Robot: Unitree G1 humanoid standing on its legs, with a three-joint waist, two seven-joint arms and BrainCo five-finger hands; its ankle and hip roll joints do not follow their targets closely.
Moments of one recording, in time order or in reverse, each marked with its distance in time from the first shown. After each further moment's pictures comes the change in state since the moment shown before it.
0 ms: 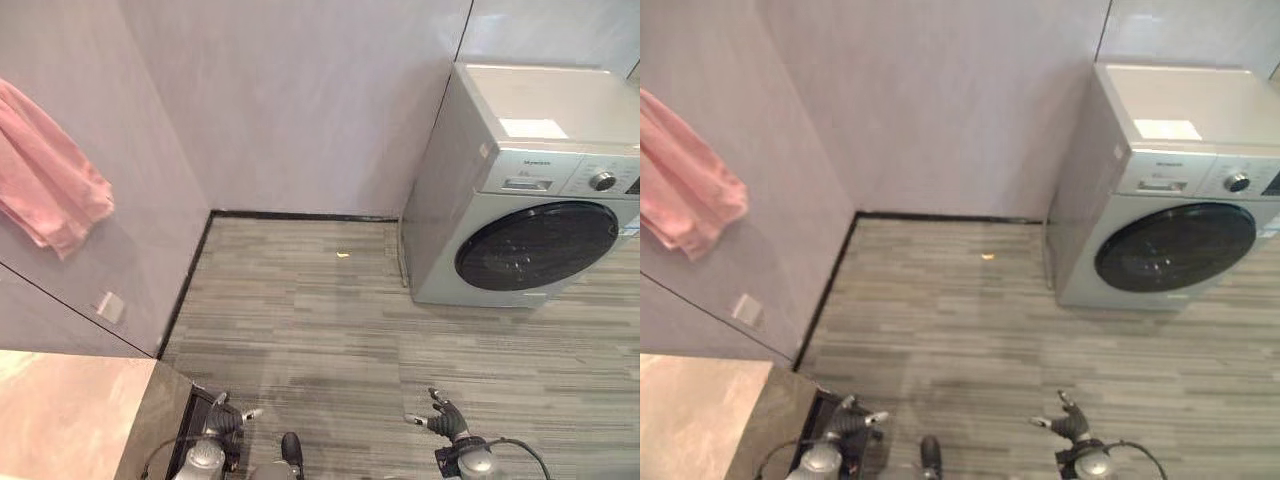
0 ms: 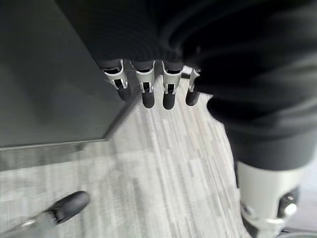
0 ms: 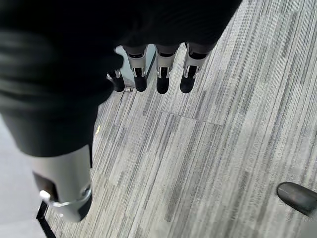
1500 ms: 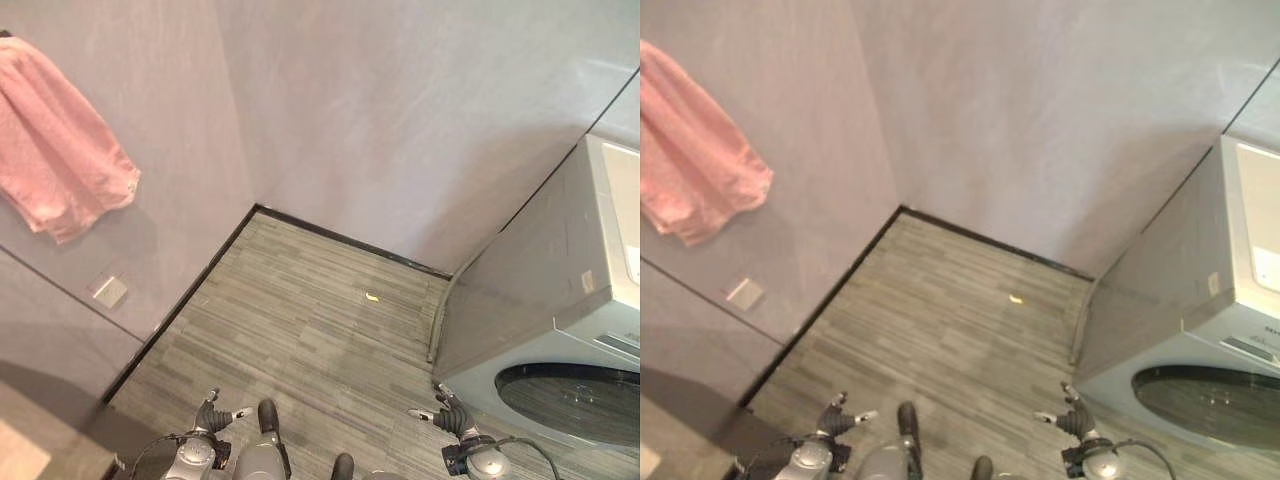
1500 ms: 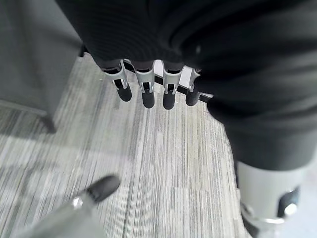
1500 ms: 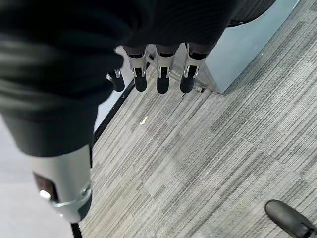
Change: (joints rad) left arm 0.022 0.030 0.041 0.053 0.045 -0.005 0.013; right arm 0.088 -0.031 -0.029 -0.103 -0.009 -0.003 0.024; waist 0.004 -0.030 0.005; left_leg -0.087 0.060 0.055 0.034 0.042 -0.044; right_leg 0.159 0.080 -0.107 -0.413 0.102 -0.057
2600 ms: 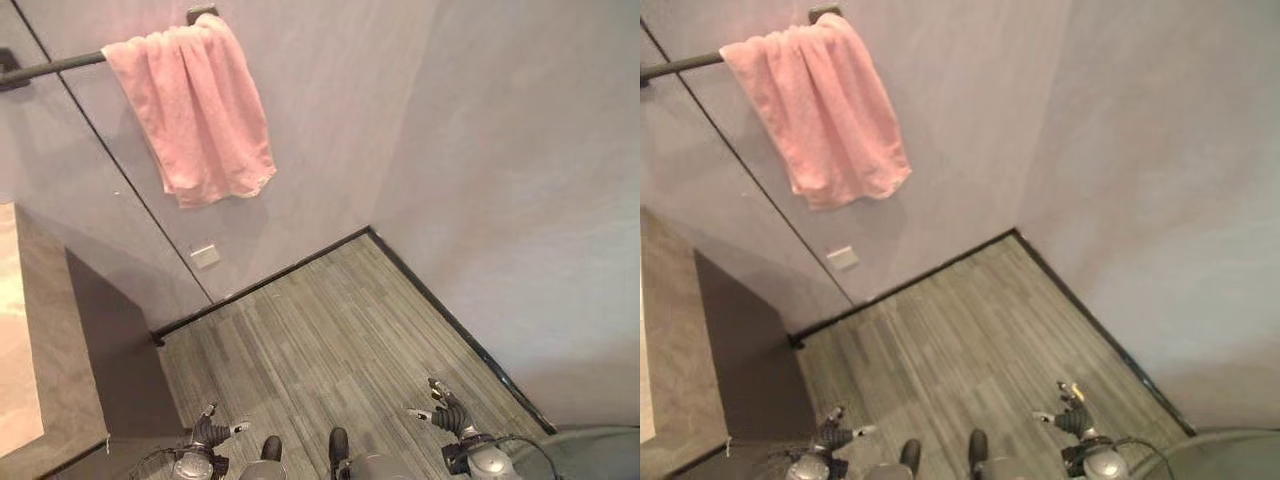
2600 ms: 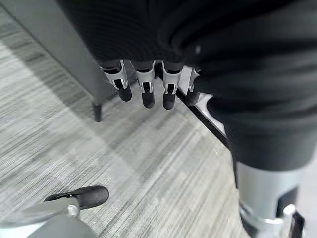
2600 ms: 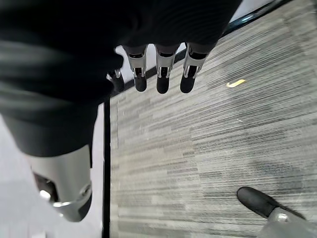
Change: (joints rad) left arm 0.039 0.003 -0.034 -0.009 -0.030 -0.004 -0.001; right arm 0.006 -0.042 -0.001 -0.087 0.001 0.001 0.047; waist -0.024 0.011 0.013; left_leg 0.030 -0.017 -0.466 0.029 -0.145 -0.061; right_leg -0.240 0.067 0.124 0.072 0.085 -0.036
